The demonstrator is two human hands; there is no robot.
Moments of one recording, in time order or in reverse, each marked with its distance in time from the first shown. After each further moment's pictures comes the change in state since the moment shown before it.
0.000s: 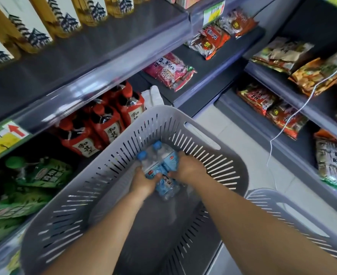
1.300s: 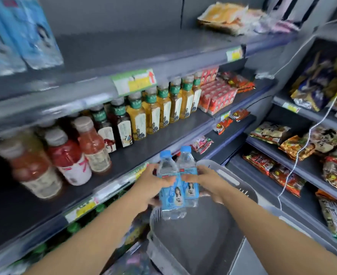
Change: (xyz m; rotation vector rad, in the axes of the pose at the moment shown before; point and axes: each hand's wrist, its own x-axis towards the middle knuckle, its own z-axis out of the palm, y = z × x) left_hand -0.239 0.097 -0.261 -0.246 -0.204 0.293; right_hand -0.227 -0.150 -0.106 1.092 -0.040 -0.226
